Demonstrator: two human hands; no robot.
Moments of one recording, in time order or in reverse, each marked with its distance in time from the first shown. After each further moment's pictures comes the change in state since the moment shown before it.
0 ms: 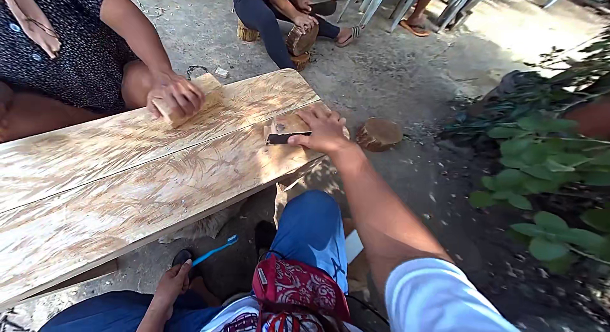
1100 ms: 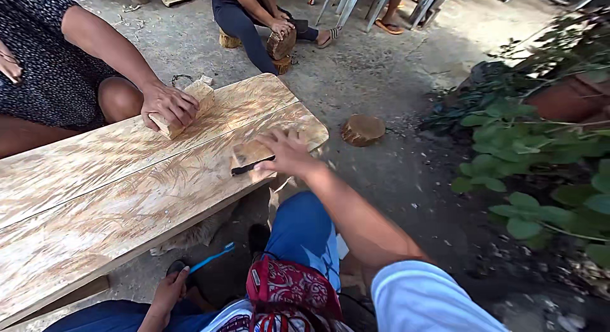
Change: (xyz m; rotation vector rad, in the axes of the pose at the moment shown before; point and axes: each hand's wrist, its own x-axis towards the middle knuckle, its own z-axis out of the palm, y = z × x) left_hand 0.008 0.003 0.012 0.103 -0.044 0.002; right_hand -0.044 -0.033 0.017 -0.013 -0.007 -0.262
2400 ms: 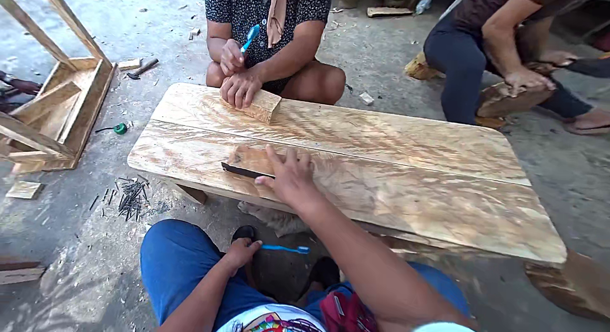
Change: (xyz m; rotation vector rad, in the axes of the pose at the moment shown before) left_hand -0.019 -0.026 -0.024 -0.135 -0.005 0.009; right_hand 0.026 -0.313 0.049 0.042 -0.252 -0.377
